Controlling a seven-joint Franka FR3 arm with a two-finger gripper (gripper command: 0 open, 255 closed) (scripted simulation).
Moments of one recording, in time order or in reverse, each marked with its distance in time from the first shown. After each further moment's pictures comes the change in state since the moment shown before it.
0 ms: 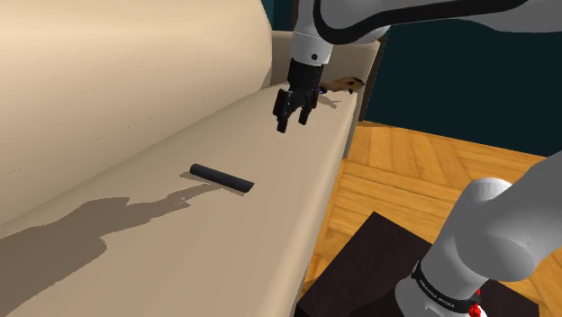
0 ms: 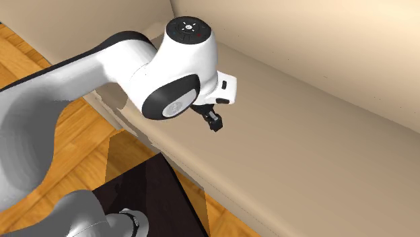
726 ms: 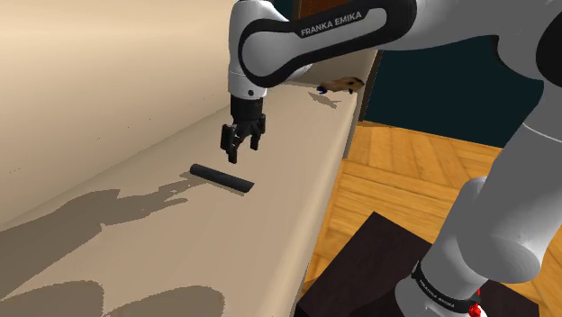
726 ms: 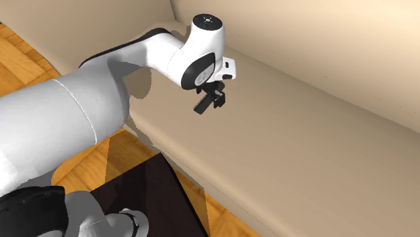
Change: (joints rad) arm 0.069 0.381 0.103 0.201 -0.036 0.116 0.011
